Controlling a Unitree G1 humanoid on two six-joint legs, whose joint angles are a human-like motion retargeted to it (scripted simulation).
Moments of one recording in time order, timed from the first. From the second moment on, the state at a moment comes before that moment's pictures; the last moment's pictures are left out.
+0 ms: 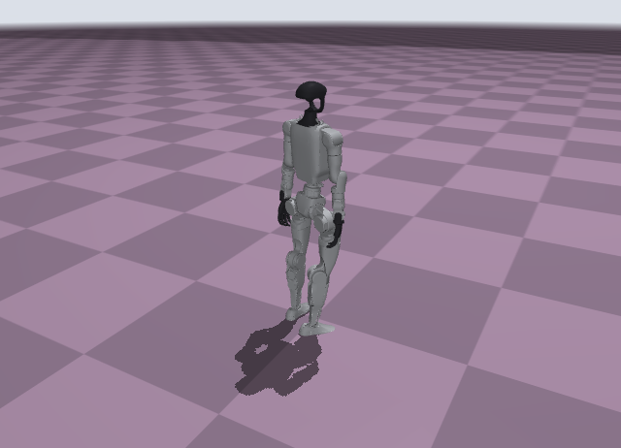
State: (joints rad) left arm 0.07 0.11 0.25 1.62 0.31 0.07 -0.14; right arm 0.03 -0.12 0.01 1.63 -0.66 0.02 0.13; waist 0.03 -0.03 -0.18; left_leg -0.07 -0.02 0.25 -0.02 0.01 -0.03; right_leg -0.04 -0.05 -0.36 0.01 0.02 -0.02
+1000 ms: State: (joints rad) left arm 0.07 0.10 0.25 1.62 0.30 0.07 -0.14; right arm 0.03 -0.12 0.02 1.63 -0.66 0.02 0.13; waist 0.03 -0.04 -0.18; left_leg -0.07 -0.02 0.25 -0.02 0.01 -0.03; right_leg -0.04 -0.06 -0.37 0.01 0.02 -0.02
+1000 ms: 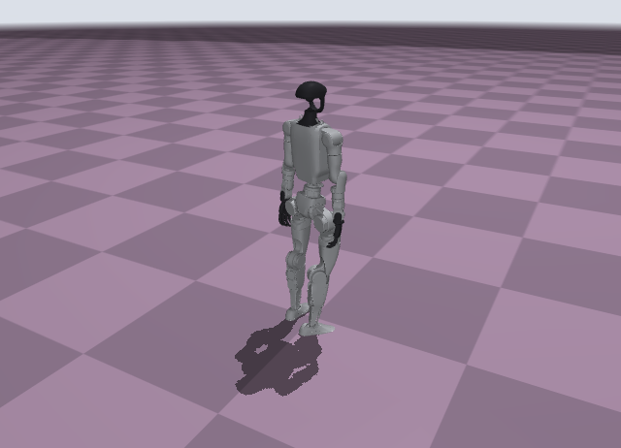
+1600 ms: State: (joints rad) left arm 0.03 0.11 0.22 1.68 0.31 0.07 -0.14; right arm 0.03 -0.12 0.03 1.62 -0.68 0.02 0.13; waist 0.02 -0.03 -0.18; left_leg -0.07 -0.02 0.26 -0.02 0.01 -0.03; right_leg -0.05 -0.05 -0.36 0.01 0.03 -0.03
